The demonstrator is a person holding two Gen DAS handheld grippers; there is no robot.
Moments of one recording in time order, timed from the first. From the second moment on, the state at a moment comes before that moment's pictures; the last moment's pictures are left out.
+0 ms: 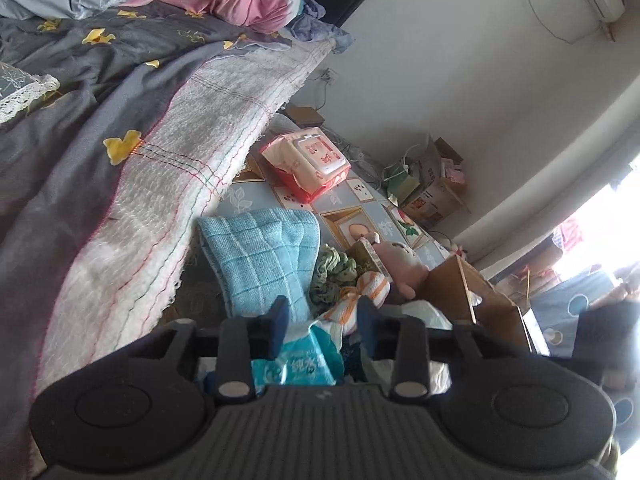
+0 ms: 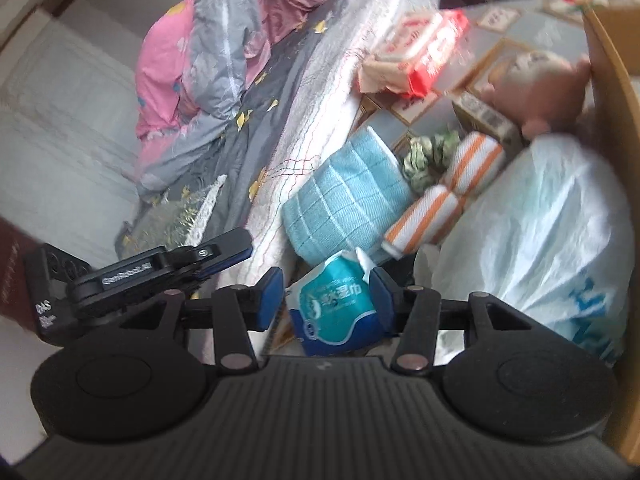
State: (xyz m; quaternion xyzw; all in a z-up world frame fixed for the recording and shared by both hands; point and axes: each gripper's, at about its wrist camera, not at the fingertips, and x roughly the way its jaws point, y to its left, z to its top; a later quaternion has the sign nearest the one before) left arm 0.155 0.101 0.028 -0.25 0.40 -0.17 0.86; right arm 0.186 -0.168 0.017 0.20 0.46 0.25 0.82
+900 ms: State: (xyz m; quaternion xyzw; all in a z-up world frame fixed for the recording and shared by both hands) left arm 0.122 0.066 -0.092 -0.23 0.43 -0.22 0.84; right arm 0.227 -0.004 -0.031 -0.25 0.48 0.46 0.71
